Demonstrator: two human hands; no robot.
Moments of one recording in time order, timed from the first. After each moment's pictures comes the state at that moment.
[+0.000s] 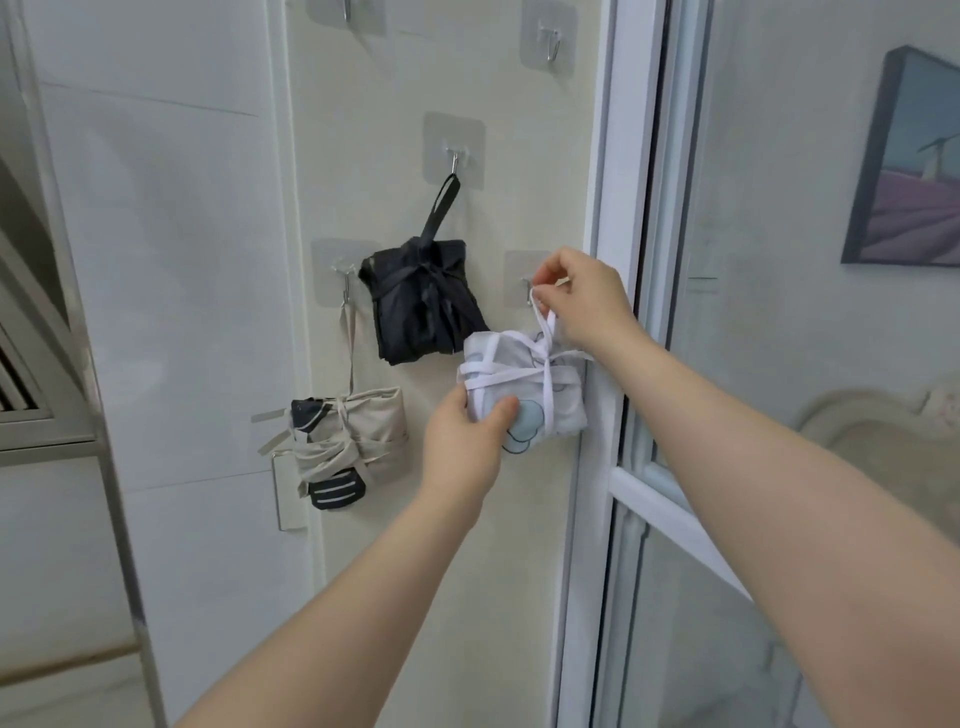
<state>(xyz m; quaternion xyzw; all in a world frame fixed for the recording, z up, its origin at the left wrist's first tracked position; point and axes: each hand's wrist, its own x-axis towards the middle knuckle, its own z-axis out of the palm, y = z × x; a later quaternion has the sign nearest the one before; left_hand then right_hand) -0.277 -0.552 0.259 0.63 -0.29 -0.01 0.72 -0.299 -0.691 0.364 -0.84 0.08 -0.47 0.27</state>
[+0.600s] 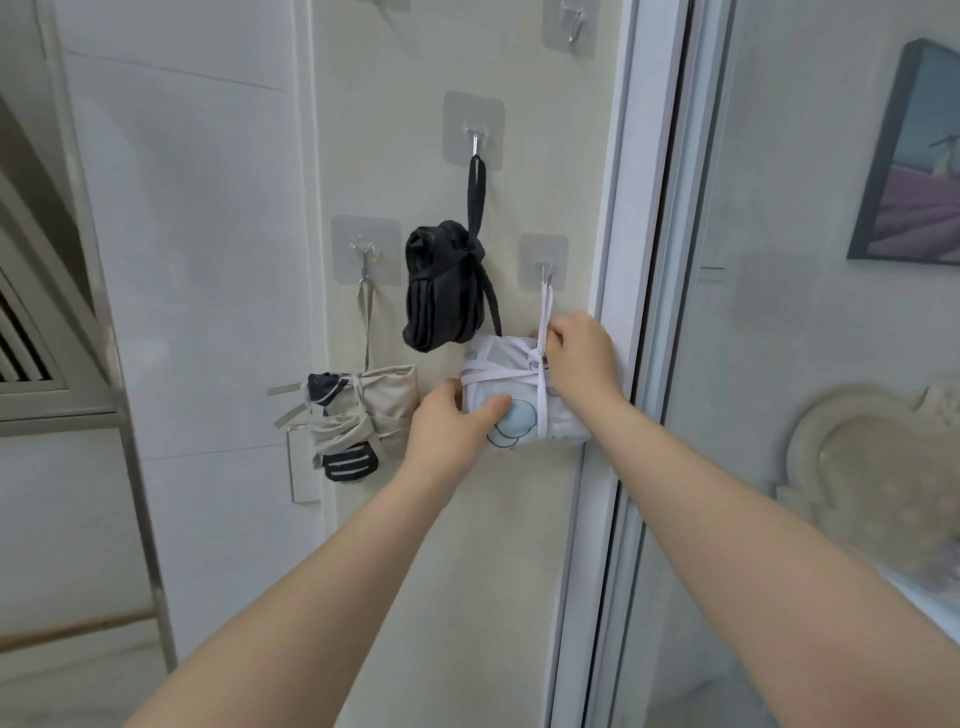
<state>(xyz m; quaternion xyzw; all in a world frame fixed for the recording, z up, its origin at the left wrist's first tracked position) -0.247 -0.540 0.249 0.71 -0.28 0.02 0.64 -0.281 -0.685 0.297 -0.85 0.20 -0.46 0.15</state>
